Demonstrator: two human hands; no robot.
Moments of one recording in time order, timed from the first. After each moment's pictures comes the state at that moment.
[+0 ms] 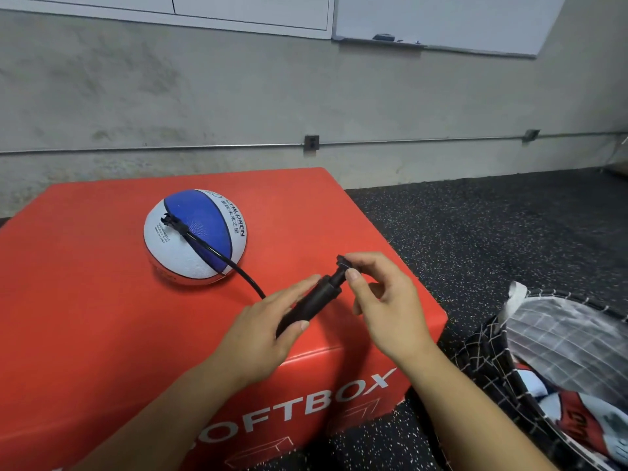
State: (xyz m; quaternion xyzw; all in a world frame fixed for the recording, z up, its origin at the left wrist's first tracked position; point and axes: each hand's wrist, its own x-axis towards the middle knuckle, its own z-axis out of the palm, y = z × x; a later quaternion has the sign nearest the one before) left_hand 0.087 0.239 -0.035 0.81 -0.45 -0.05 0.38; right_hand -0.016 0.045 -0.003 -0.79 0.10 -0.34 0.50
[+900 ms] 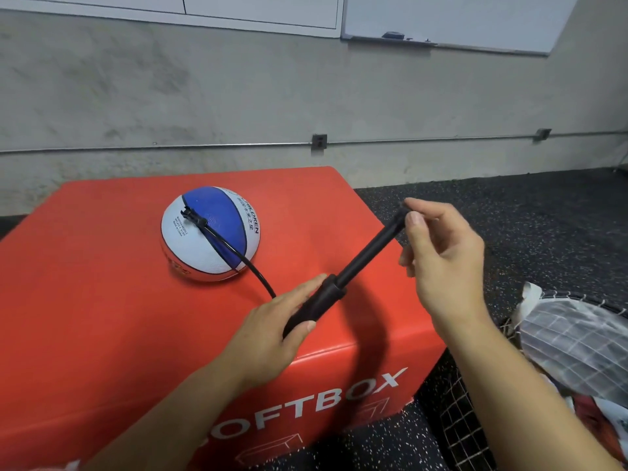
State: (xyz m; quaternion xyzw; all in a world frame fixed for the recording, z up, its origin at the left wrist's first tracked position) left_hand 0.086 0.250 -0.034 0.80 -0.45 -0.06 0.40; right_hand -0.019 0.032 0.059 -0.72 0.10 -0.47 0.51
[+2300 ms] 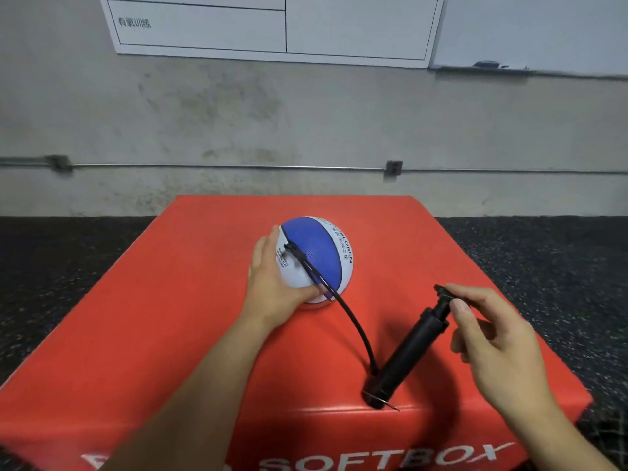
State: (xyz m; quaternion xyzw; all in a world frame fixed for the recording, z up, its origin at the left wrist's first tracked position) left_hand 0.221 0.330 -0.007 0.82 -0.17 0.07 0.54; right_hand 0.018 0.087 0.016 -0.81 0.10 -0.35 0.46
